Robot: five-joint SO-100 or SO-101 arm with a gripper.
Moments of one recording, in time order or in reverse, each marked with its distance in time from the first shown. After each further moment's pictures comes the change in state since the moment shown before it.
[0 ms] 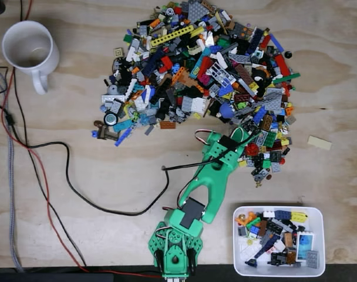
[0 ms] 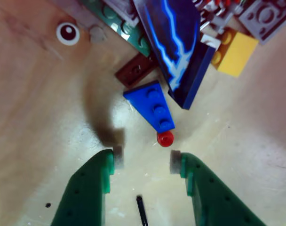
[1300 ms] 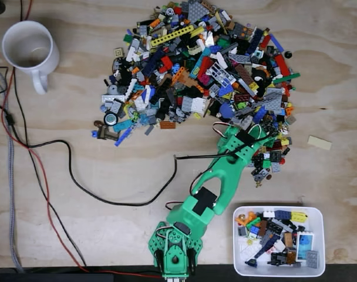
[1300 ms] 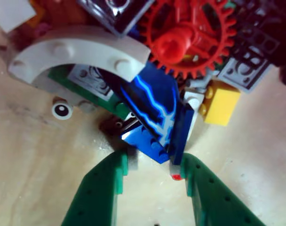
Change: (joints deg) arm 6.3 -11.9 -13.5 2.4 3.6
